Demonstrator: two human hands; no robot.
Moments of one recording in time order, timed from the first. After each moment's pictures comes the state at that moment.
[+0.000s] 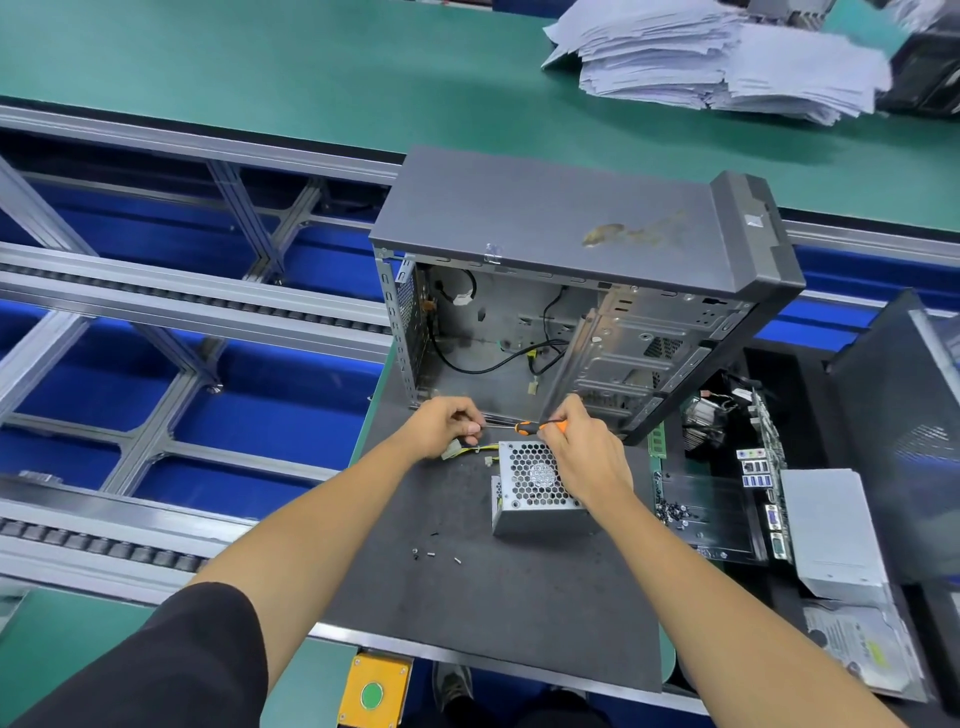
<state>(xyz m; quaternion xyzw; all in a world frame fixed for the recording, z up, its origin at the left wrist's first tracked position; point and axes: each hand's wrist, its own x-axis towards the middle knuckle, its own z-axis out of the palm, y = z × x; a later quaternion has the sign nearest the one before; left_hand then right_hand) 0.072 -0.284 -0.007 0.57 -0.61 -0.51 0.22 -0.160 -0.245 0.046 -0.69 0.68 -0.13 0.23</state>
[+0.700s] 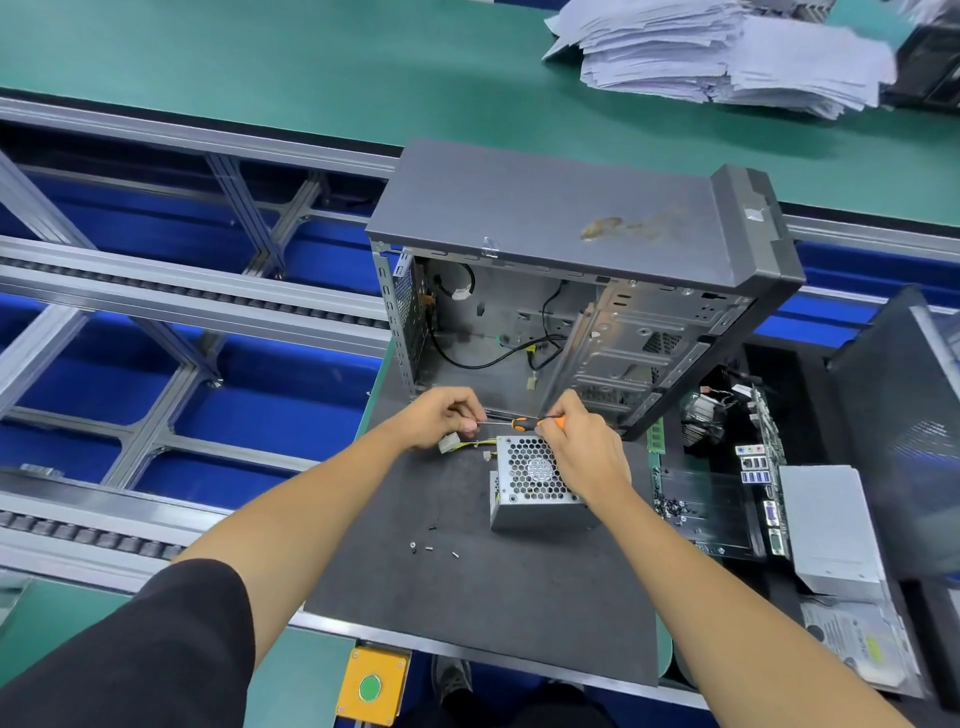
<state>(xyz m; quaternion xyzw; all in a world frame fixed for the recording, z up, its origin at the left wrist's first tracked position) 0.081 -0.288 0.001 0.53 -0.64 -0.52 0.21 -0.161 -0.246 0.043 -0.69 0.67 -0.14 0.24</state>
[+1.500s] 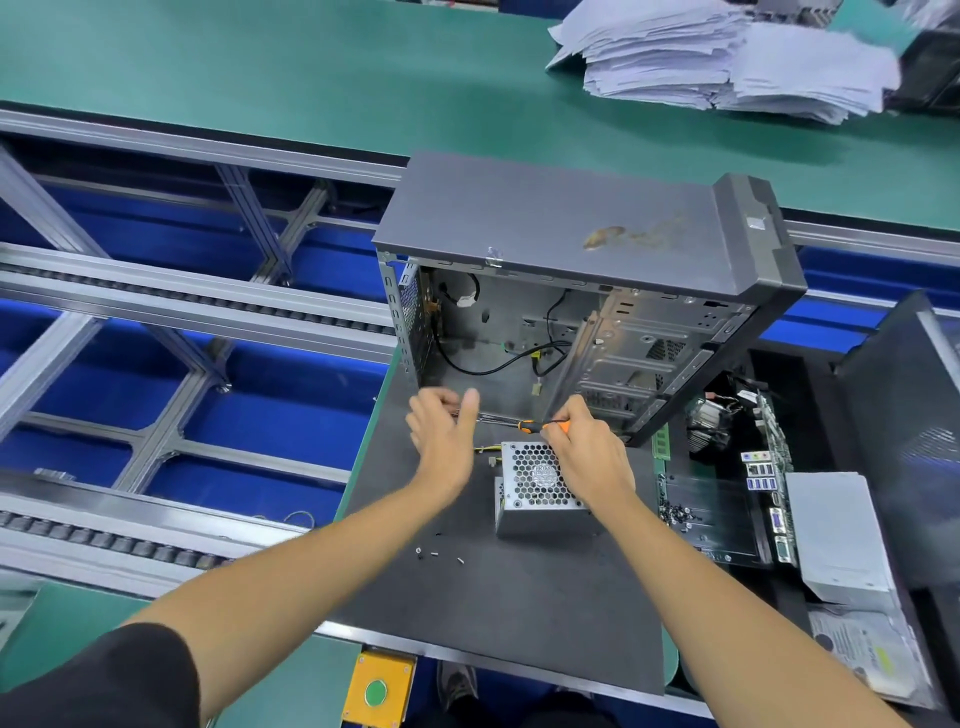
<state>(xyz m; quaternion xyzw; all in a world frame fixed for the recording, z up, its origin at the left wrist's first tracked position) 0.029 -0.234 0.016 0.73 -0.43 -0.32 0.42 -0.163 -0.249 0.036 -0.70 0.66 -0.14 0.23</state>
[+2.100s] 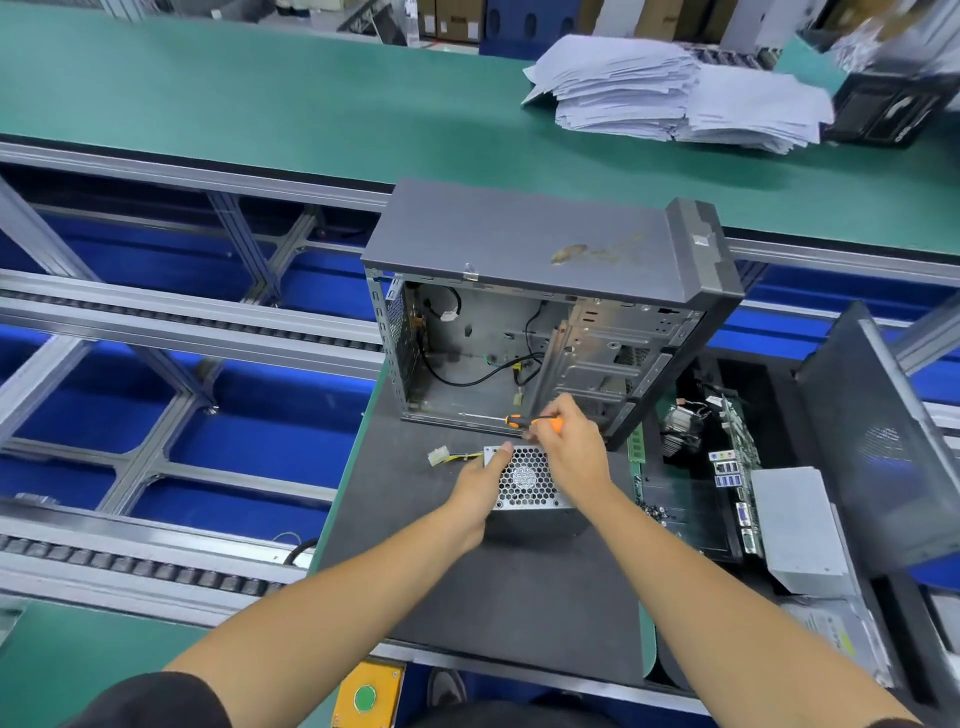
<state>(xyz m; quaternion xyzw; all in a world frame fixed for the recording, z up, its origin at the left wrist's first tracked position) -0.029 -0.202 0.018 0.62 -0.25 -0.65 0.35 -0.167 -0.242 0.057 -0.63 0.64 -0.27 0.34</state>
